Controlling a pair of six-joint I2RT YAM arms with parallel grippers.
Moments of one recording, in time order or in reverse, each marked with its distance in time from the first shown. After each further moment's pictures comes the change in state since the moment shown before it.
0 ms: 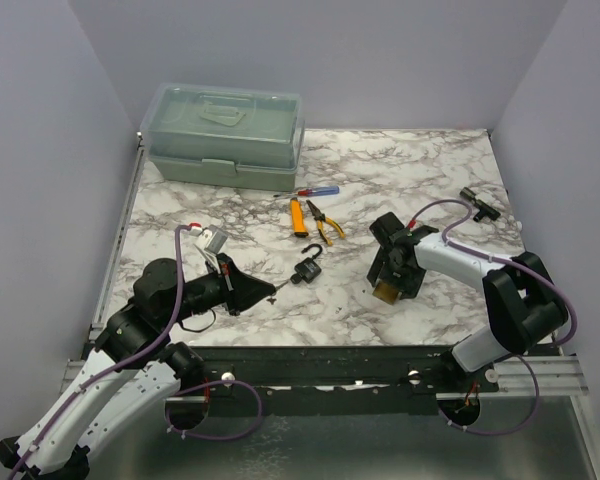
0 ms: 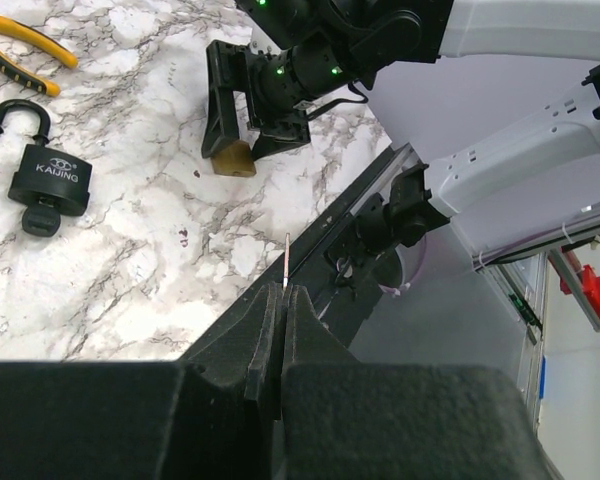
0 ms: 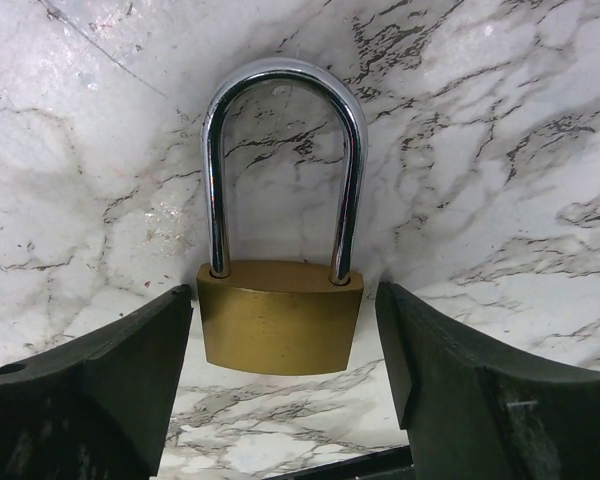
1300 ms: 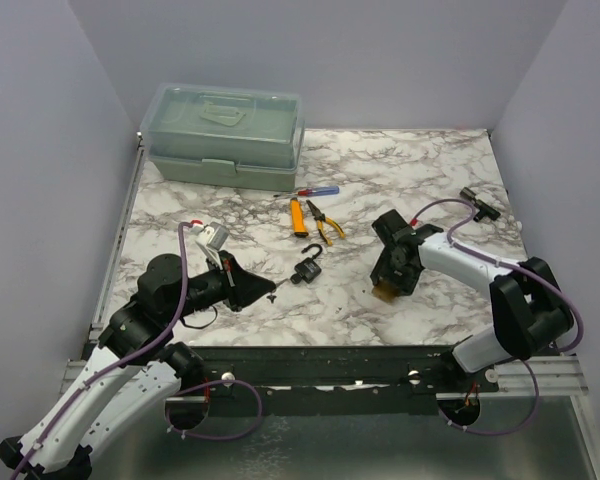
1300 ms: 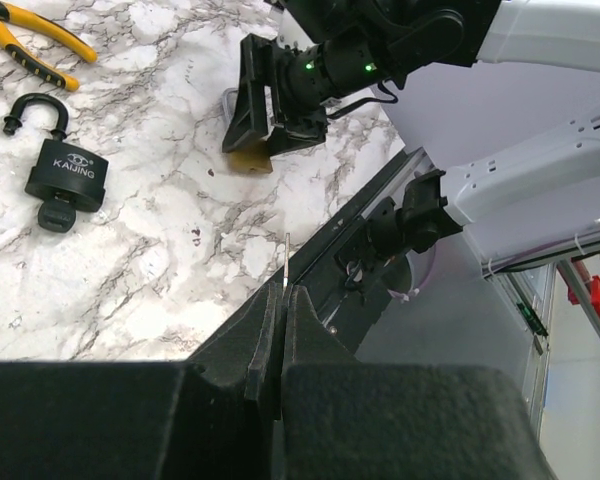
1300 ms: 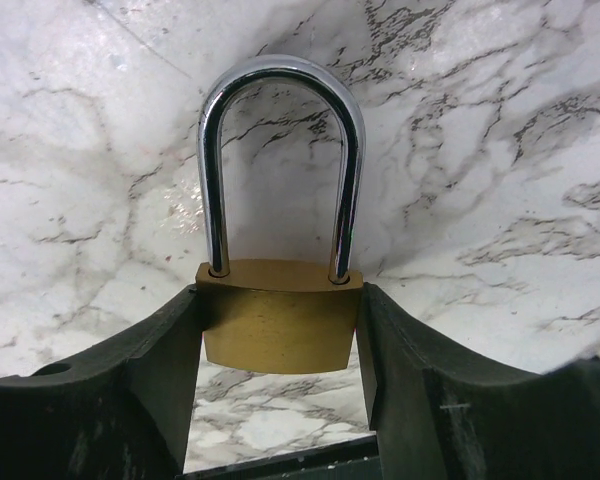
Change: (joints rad) left arm 0.033 0.028 0.000 0.000 0.002 0.001; right arm -0.004 -0.024 0.008 -0.015 -0.026 0.010
